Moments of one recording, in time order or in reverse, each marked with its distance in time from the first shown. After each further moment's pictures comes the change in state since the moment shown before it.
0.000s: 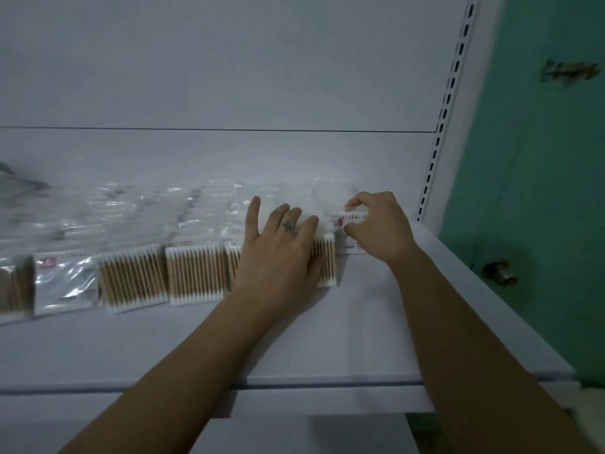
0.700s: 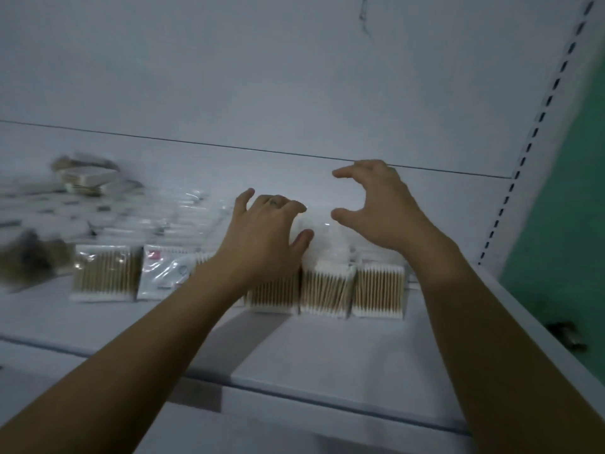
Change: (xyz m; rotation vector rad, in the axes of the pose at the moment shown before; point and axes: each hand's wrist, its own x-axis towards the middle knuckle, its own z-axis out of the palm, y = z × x) left_hand 0.000 -0.095 -0.045 -0.119 -0.104 -0.228; right_hand -0.004 -0.119 -0.018 -0.085 -0.109 -0.425
